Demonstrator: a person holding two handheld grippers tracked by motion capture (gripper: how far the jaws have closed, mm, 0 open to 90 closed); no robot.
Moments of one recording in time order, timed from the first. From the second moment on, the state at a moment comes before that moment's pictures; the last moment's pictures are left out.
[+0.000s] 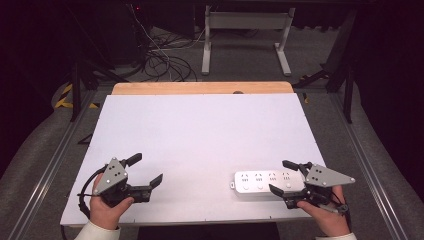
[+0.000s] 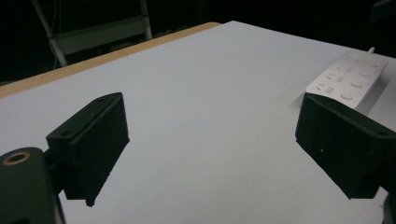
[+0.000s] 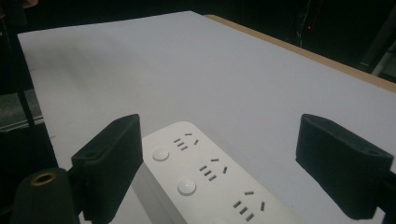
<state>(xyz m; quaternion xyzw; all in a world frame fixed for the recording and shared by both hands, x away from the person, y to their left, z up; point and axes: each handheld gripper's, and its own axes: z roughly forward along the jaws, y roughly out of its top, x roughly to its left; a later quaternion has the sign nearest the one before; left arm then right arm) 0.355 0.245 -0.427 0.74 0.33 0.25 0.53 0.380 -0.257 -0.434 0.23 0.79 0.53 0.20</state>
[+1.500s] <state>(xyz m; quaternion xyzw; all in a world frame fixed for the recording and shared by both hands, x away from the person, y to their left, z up) 0.350 0.245 -0.424 0.76 0.32 0.28 0.49 0.397 -0.241 -0.402 0.24 0.83 0.46 0.21</state>
